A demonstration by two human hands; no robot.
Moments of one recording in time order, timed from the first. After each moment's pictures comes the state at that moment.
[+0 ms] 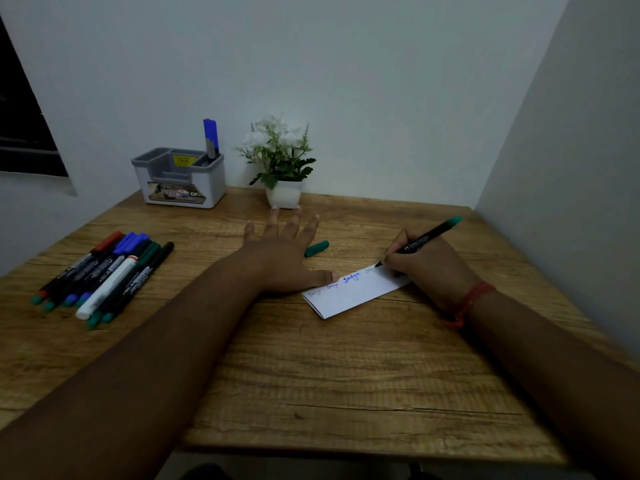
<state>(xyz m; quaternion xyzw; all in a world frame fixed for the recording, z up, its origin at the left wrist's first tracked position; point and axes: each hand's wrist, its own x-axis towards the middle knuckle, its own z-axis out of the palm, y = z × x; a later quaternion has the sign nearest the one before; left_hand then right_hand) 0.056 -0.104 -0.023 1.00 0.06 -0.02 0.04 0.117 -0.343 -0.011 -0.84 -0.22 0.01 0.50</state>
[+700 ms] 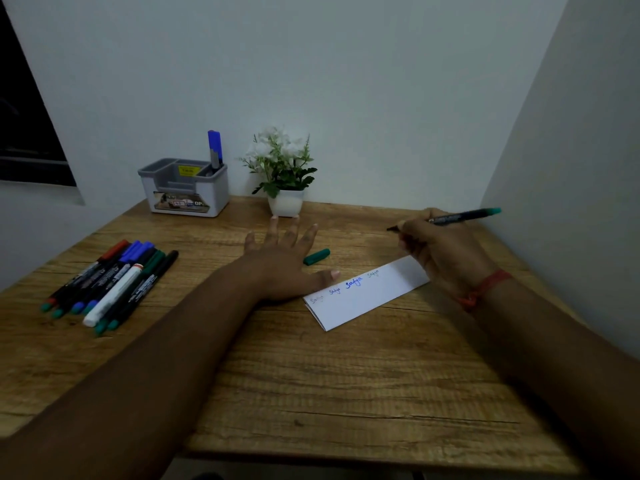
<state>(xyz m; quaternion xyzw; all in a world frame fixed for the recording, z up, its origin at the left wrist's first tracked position) 0.052 -0.102 -0.023 1.00 0.06 -0.02 0.07 0.130 -0.342 0.015 -0.63 -0.13 0.08 0.76</state>
